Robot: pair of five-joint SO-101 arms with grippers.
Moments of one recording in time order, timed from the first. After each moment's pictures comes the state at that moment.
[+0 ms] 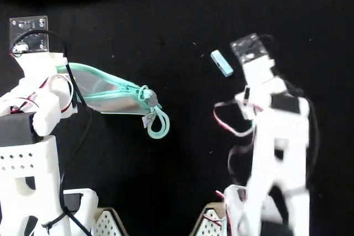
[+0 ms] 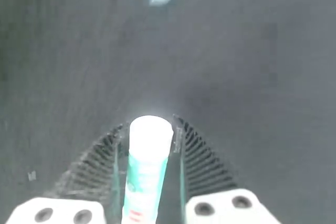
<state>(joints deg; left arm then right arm) -10.2 -40.7 23.1 77.6 -1.4 11.3 -37.3 40.7 59.5 33.2</state>
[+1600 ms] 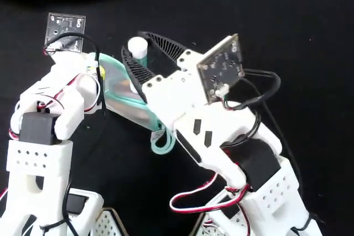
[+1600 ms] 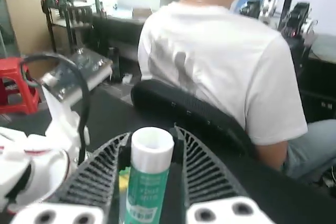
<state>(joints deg) 3.4 -40.7 28.5 65.5 -1.4 -38.2 -49.3 20.7 41.7 1.5</state>
